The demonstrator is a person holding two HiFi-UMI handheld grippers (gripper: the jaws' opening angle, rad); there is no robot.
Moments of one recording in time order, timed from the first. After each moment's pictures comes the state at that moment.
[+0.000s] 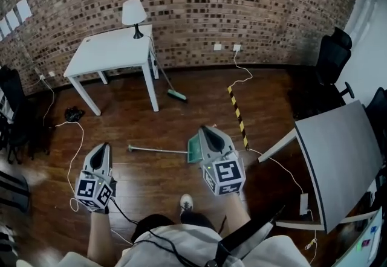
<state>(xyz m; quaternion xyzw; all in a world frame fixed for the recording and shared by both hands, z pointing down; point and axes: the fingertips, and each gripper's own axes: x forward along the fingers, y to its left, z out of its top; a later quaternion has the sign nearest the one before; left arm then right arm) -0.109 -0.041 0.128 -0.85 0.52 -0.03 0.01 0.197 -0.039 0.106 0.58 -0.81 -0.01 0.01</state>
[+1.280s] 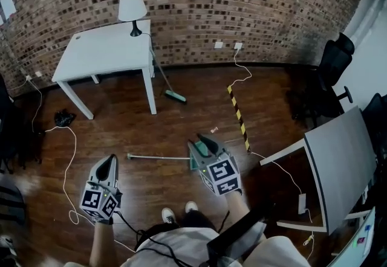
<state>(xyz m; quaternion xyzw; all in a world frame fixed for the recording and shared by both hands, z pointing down) -0.167 -0.168 0.188 -0.87 0.48 -0.04 -0.07 0.099 -0.182 0.187 0.52 -0.84 0.05 0.15</state>
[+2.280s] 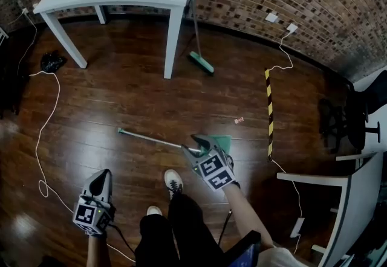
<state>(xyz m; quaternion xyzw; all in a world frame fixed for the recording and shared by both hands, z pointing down) -0.230 -0.235 0.562 -0.81 0.54 -0.11 -0.21 0.013 -0.342 0.616 0.32 -0.88 0.11 0.33</state>
